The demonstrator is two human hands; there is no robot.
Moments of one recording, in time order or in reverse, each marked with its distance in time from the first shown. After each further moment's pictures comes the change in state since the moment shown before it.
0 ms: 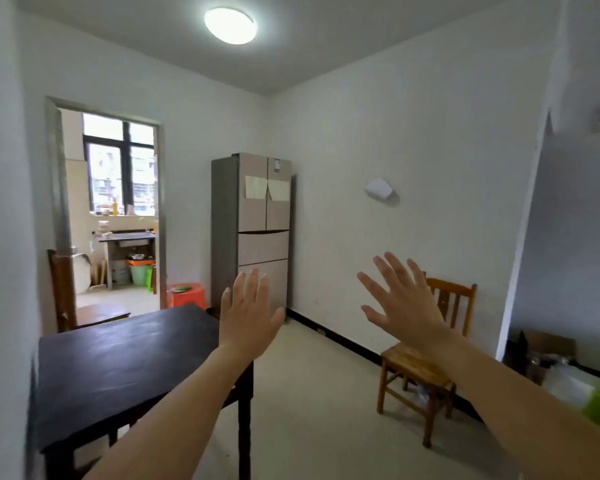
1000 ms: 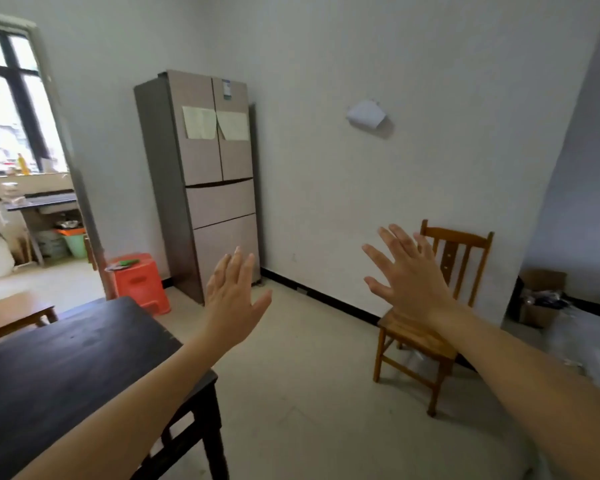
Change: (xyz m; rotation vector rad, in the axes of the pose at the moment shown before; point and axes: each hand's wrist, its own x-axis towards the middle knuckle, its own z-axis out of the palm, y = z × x) left_hand 0.327 -0.054 0.295 -0.220 -0.075 0.092; right_hand 0.165 0.065 0.388 0.046 -0.093 0.115
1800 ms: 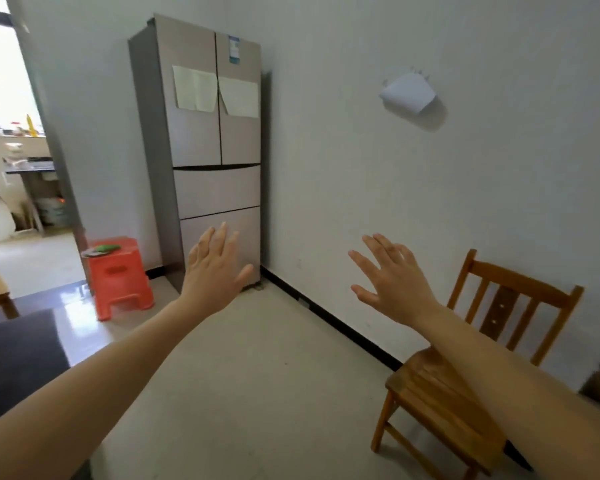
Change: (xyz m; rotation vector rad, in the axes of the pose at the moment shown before) left_hand 0.339 -0.037 0.221 0.176 0.027 -0.123; right_hand 0.195 0.143 0.354 0.114 0.042 -0.188
